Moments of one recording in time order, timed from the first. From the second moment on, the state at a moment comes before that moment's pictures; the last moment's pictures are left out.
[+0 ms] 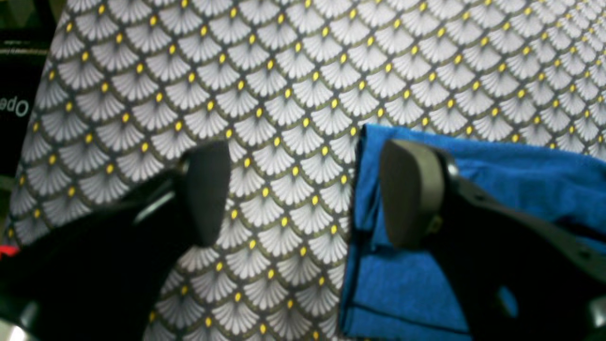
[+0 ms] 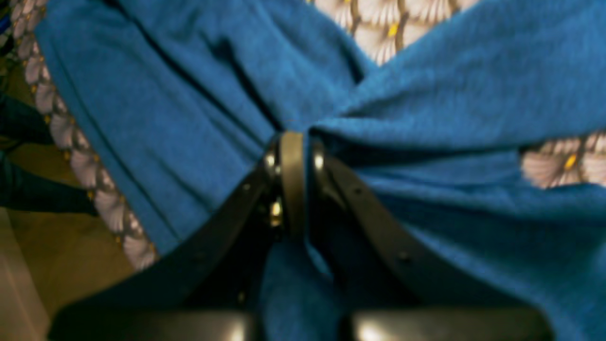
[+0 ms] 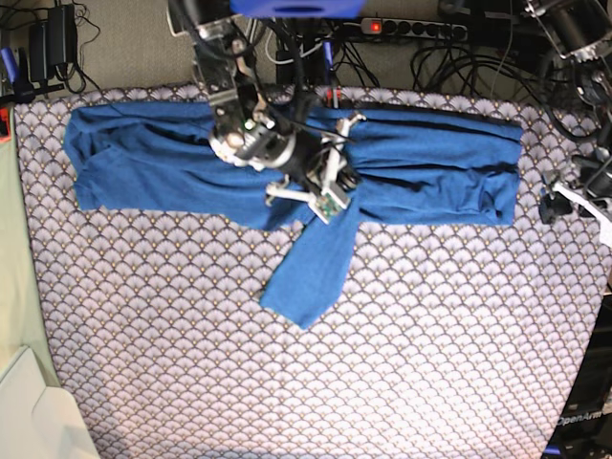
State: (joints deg) left arm 4.6 -21.2 -37.3 88.6 -29.8 -29.0 53.3; right arm -6.7 -8.3 -13.7 87.4 -1.3 34.1 -36.4
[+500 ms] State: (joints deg) left arm 4.6 -21.1 -37.2 88.6 -29.9 -28.9 53.2; right arm -8.7 -8.3 -19.8 88.6 -1.1 34.1 -36.4
